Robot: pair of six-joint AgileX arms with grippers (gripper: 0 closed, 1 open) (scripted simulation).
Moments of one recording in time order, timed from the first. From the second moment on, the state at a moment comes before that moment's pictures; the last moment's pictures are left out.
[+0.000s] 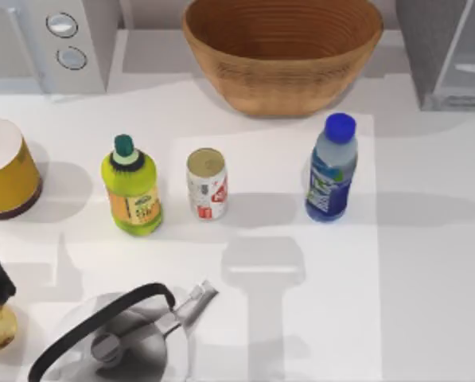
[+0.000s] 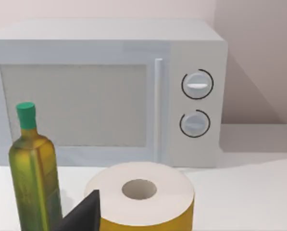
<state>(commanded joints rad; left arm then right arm) 0.00 0.00 0.00 0.00 0.00 0.00 -1.10 1.84 1.31 -0.52 -0.80 -0.87</state>
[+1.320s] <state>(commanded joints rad) 0.00 0.00 0.00 0.00 0.00 0.00 -0.36 1.72 1.10 -0.09 -0.29 -0.24</state>
